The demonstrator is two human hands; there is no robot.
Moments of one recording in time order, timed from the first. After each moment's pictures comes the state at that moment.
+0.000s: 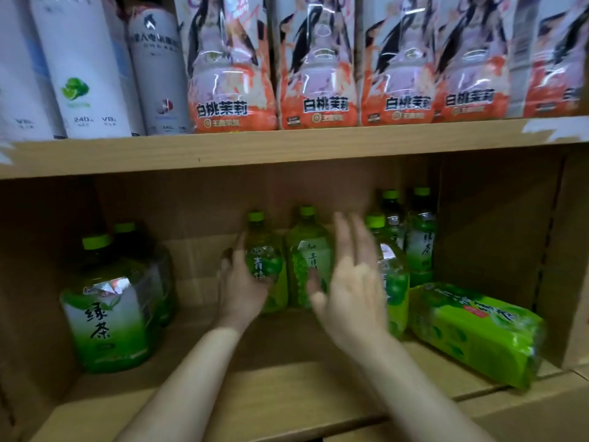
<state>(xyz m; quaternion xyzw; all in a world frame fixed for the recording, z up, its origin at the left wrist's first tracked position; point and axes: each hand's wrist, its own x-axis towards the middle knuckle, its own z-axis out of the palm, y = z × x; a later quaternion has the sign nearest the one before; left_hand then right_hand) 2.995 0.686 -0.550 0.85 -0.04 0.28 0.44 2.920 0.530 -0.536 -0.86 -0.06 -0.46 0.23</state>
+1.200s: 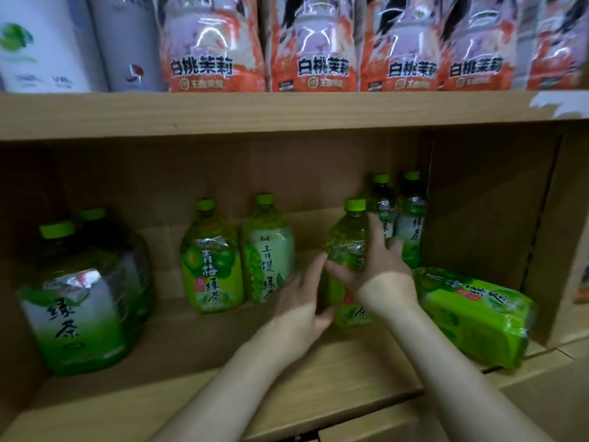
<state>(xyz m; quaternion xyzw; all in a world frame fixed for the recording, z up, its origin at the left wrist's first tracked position) 2.954 0.623 -0.574 0.90 -0.28 0.21 0.25 2.936 0.481 -0.533 -0.92 0.10 -0.24 0.31</state>
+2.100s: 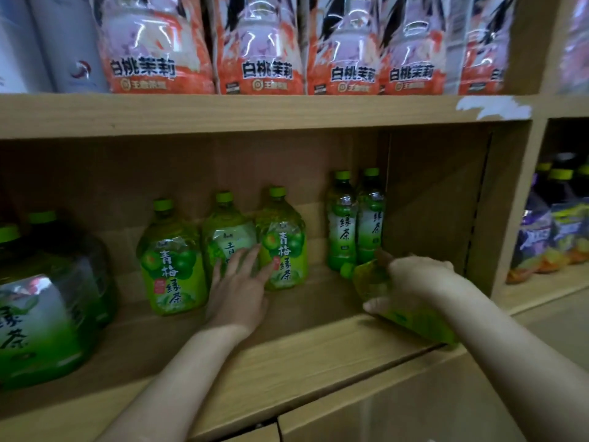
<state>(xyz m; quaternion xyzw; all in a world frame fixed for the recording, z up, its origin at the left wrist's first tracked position) 2.982 0.639 -0.577 0.95 -0.20 0.25 0.02 2.900 0.393 -0.512 -0.98 0.18 0.06 -0.02</state>
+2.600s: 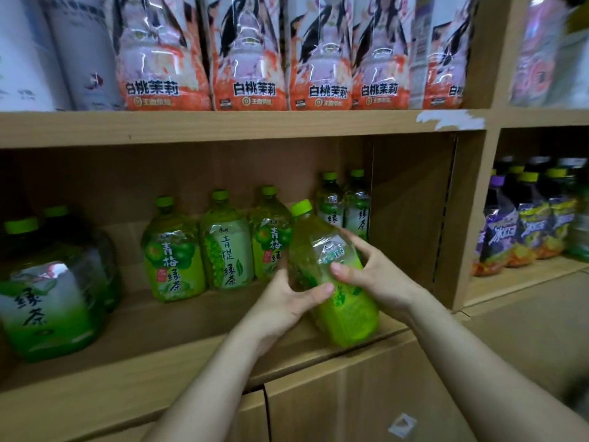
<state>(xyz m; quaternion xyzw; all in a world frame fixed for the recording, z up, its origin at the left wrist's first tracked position) 2.899 0.586 -0.564 0.69 -0.27 -0.08 0.67 2.878 0.404 -0.541 -0.72 -0.15 -0.06 0.68</state>
